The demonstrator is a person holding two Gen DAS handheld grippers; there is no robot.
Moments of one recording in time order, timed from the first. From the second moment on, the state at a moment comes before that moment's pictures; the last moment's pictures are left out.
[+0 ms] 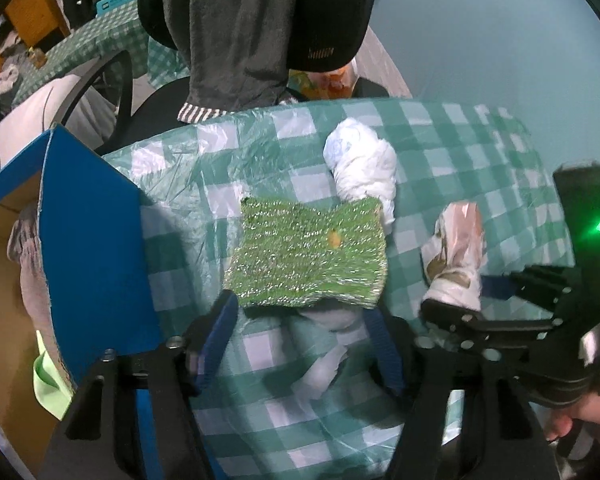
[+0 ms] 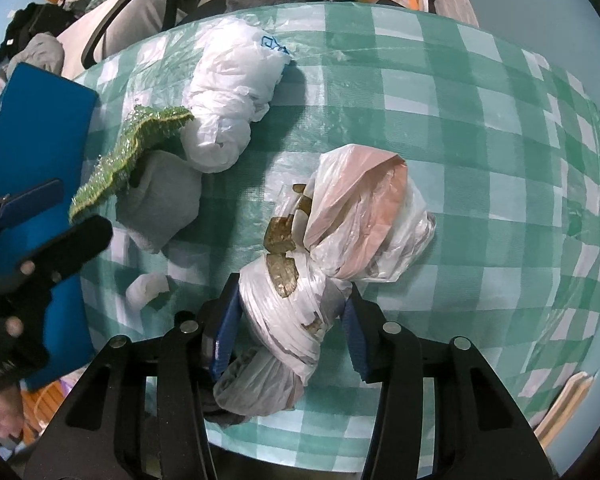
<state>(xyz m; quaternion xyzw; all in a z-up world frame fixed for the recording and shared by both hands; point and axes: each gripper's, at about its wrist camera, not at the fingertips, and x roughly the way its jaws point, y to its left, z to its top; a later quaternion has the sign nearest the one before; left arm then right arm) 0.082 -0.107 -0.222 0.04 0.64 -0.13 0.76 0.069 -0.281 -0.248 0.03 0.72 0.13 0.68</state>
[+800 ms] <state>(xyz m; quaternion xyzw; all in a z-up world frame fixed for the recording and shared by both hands) 0.085 -0.115 -0.216 0.06 0.62 -0.15 0.76 0.067 -0.291 -0.241 0.03 0.71 0.15 0.69</state>
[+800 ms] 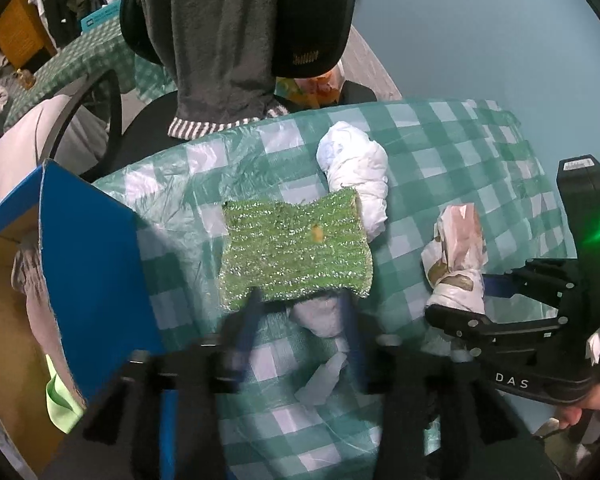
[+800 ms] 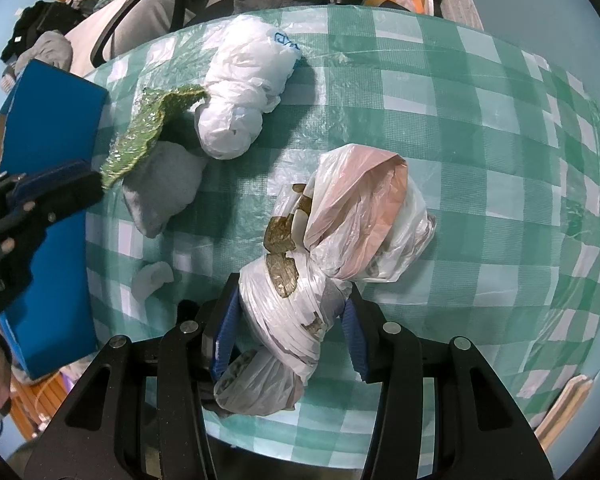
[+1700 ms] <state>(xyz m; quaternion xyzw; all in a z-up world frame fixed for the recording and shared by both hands) 0.111 -0.135 -0.239 0.06 0.64 -0.12 0.75 0.065 -0.291 -0.241 0.04 0.71 0.14 0.68</state>
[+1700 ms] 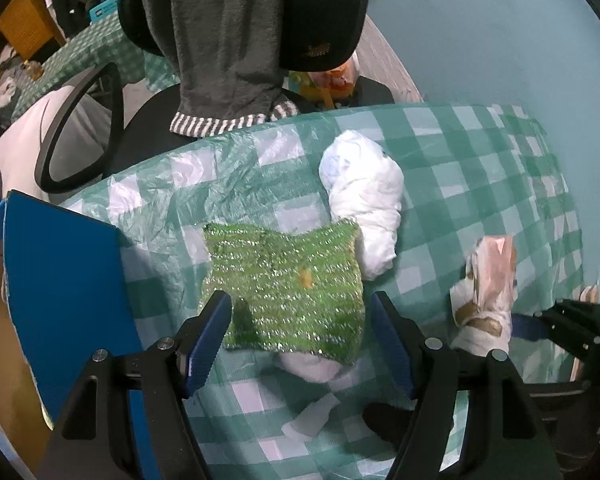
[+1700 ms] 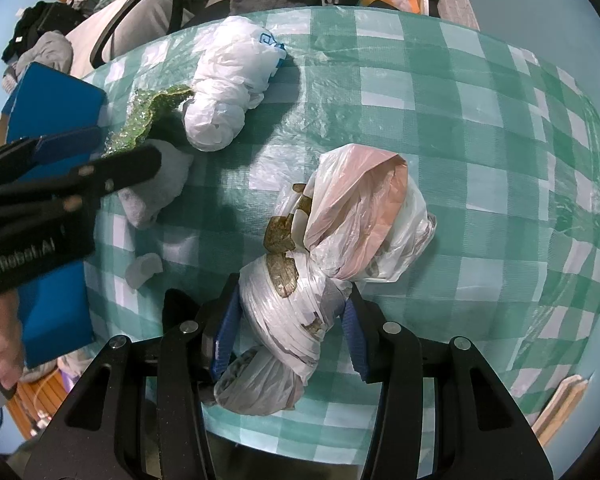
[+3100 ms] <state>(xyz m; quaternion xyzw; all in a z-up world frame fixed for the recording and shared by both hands) 0.084 -0.123 -0.231 -0.07 0.68 -0.16 0.71 0.062 -0.320 -0.212 0.04 0.69 0.15 0.71</state>
